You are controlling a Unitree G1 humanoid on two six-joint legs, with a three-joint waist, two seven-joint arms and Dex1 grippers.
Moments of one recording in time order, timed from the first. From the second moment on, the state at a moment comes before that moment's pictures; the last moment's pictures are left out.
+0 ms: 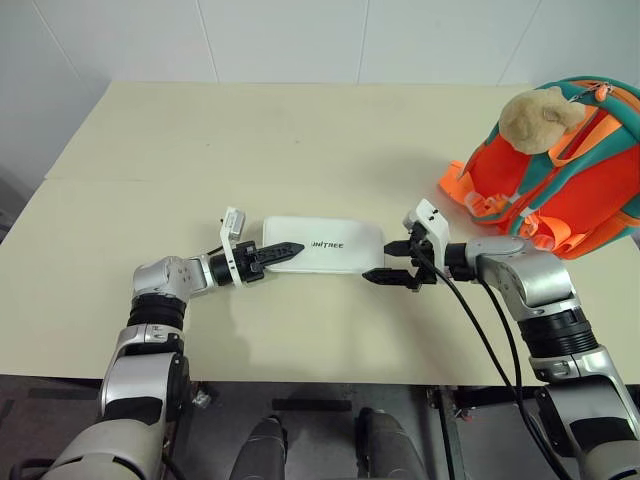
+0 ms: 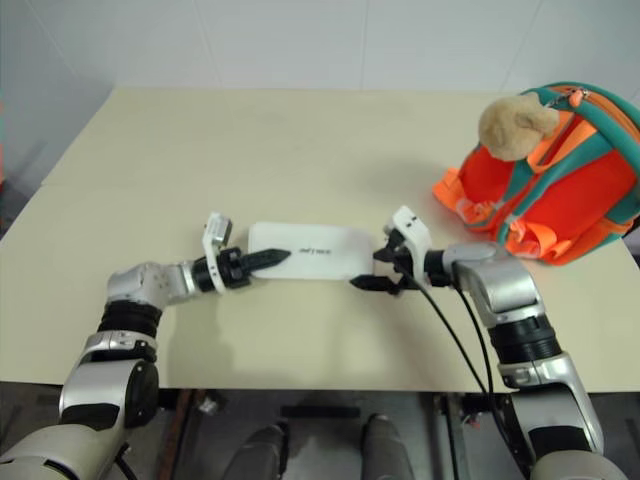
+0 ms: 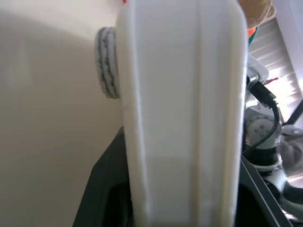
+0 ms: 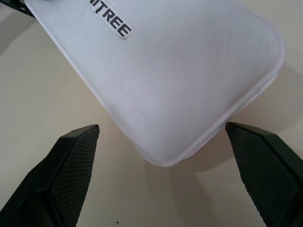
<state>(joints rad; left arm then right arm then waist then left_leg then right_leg) -0.79 0.39 0.19 0.67 -0.53 0.95 -1.10 -0.68 -0.58 0.14 0.10 0.33 0.82 0.99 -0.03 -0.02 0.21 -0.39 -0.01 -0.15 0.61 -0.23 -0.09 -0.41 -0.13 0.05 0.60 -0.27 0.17</state>
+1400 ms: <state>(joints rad) -0.63 0.43 0.24 0.29 -0.66 0.69 -1.12 -0.53 -0.60 -0.58 -0.03 0.51 0.79 0.37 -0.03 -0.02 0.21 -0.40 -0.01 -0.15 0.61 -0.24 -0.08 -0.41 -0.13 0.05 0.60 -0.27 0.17</state>
